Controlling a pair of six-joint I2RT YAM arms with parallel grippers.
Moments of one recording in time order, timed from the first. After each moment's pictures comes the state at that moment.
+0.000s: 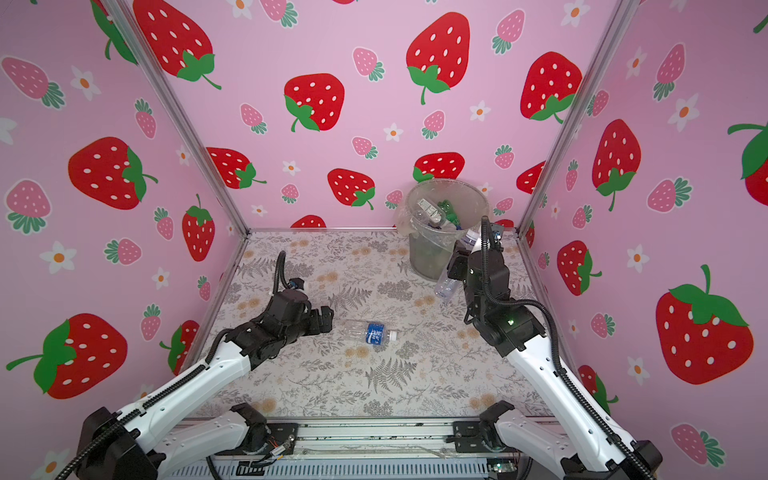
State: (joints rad) left arm -0.54 1.06 0.75 -0.47 -0.19 -0.54; right arm 0.60 1.00 1.11 -0.31 0.54 0.33
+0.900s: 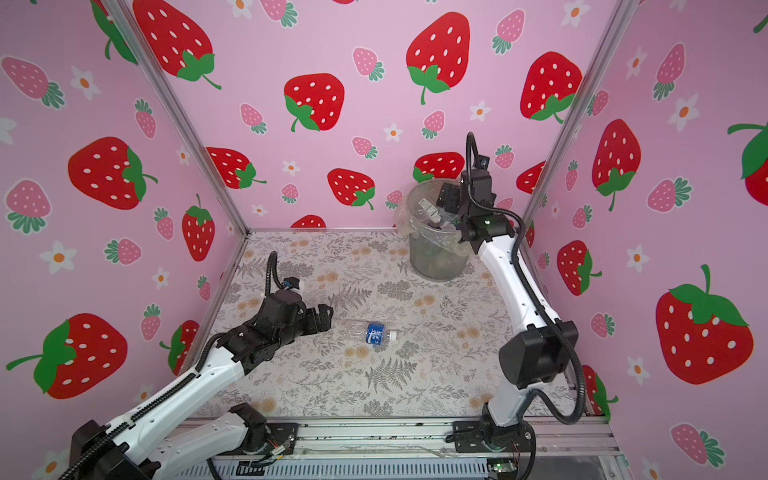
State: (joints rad) left arm -0.54 1.01 0.75 -0.47 -0.16 -0.58; right arm 0.34 1.61 1.70 -0.42 0.26 0.29
